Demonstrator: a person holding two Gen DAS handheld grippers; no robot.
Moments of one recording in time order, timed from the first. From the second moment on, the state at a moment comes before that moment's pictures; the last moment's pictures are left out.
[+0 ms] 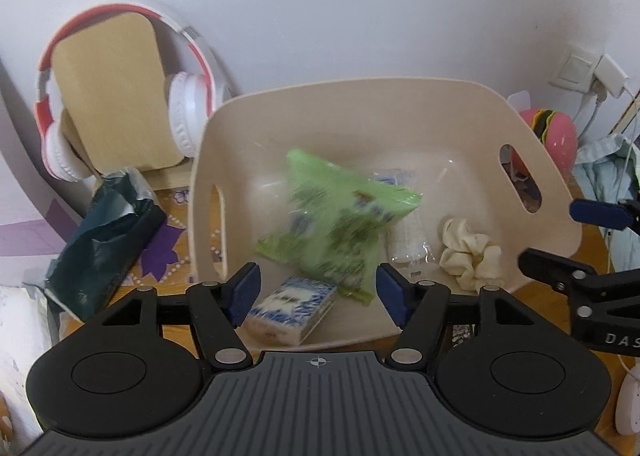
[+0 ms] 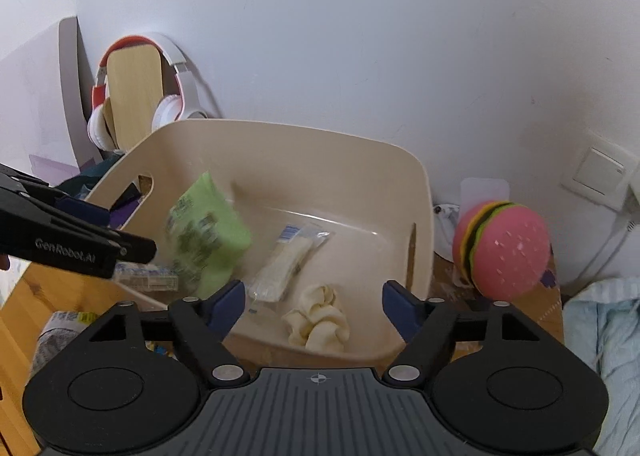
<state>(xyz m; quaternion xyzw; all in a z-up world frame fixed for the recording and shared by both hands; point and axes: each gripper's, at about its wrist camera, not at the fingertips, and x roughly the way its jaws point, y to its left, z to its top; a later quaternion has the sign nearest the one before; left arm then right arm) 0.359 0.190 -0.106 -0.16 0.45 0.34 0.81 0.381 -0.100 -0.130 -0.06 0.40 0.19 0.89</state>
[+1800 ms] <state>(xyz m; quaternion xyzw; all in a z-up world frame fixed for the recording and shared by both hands) 0.270 0.196 -0.200 -0.15 0.57 0.24 0.77 0.294 -0.098 -0.224 -0.04 0.50 0.19 0.84</state>
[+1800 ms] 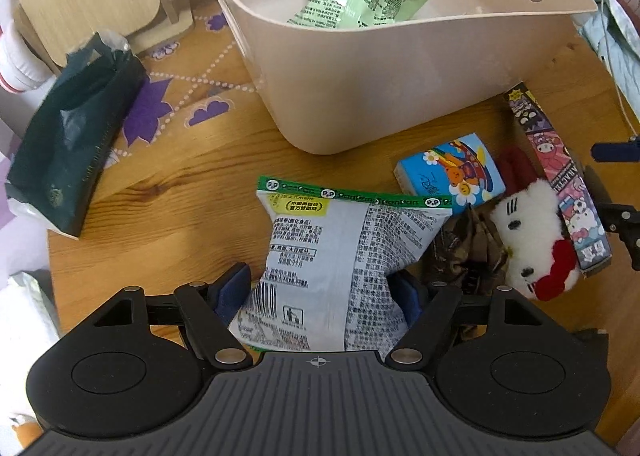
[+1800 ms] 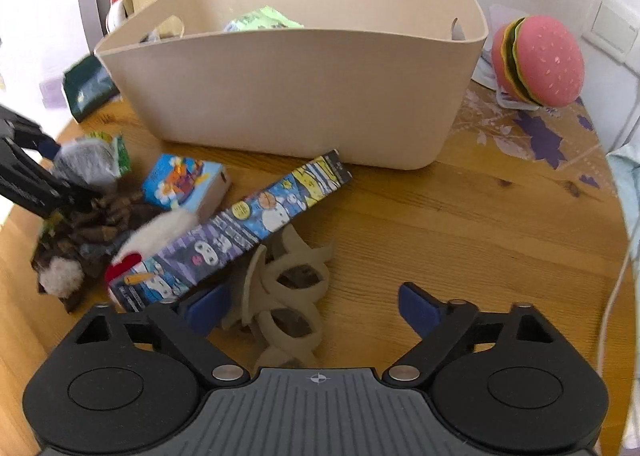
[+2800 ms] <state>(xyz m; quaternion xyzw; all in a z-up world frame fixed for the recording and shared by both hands) 0.248 0.193 -0.192 -0.22 0.52 0.26 0.79 0.292 -0.152 -0.219 0.13 0.51 0.17 0.83</state>
